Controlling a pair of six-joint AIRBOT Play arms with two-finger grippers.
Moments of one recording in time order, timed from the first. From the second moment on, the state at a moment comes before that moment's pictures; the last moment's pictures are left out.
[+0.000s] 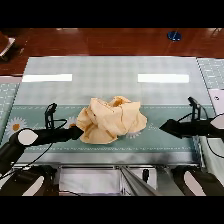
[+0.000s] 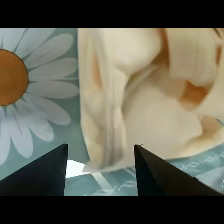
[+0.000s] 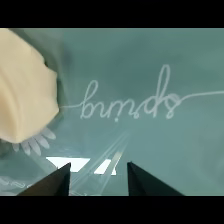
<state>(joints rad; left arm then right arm) -0.22 -0.73 0.27 0.89 -0.80 -1.52 -0.17 -0.81 0.44 -1.01 1.14 1.46</state>
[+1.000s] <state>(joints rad) -0.20 -0.84 0.34 0.73 -0.72 -1.36 0.13 -1.34 0.64 -0.58 0.93 1.31</state>
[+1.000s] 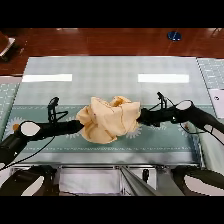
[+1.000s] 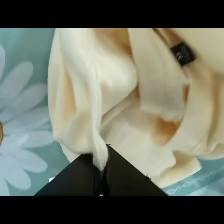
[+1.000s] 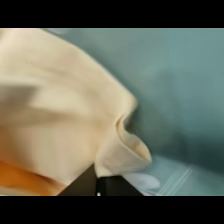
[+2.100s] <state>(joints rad) 0.18 -0.37 1.36 0.95 -0.80 -1.36 -0.04 -0.57 1.79 -1.36 1.26 1.55</state>
